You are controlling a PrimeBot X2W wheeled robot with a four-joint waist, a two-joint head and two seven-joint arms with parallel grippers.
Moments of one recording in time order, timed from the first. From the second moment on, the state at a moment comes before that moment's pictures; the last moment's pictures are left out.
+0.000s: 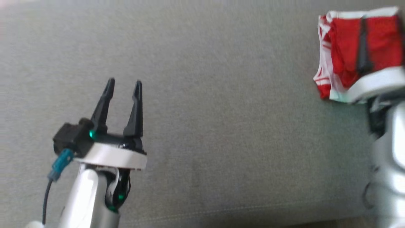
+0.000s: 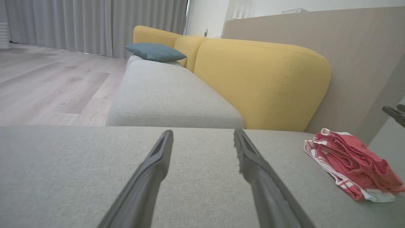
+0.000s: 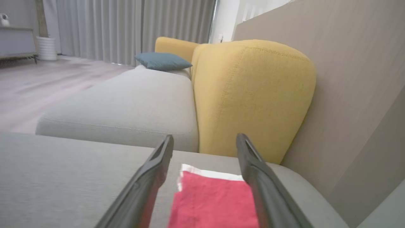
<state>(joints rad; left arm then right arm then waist) -0.21 0.04 -0.18 0.09 -0.24 -0.10 -0.26 -0.56 -0.17 -0.12 0.35 -0.10 0.12 -0.07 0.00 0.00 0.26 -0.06</state>
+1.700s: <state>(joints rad) 0.08 0.05 -0.13 0.07 -0.23 -0.07 -0.26 0.04 -0.04 -0.03 0.12 0.18 0.12 -0.25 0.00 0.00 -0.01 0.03</state>
